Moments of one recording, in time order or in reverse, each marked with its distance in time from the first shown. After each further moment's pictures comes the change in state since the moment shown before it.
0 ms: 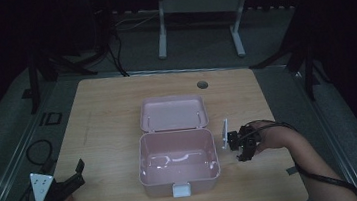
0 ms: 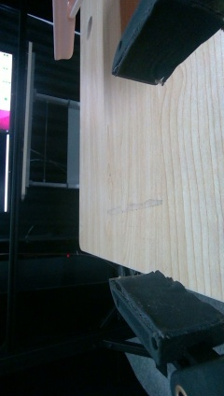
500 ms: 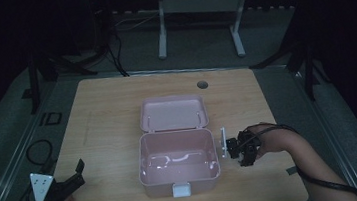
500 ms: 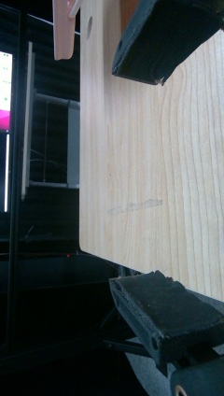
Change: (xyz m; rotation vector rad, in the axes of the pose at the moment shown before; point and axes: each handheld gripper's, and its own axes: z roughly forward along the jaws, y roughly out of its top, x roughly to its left) left arm 0.000 0.000 0.000 0.000 0.001 0.000; right arm 0.020 0.008 -0.006 0.059 -0.011 -0.089
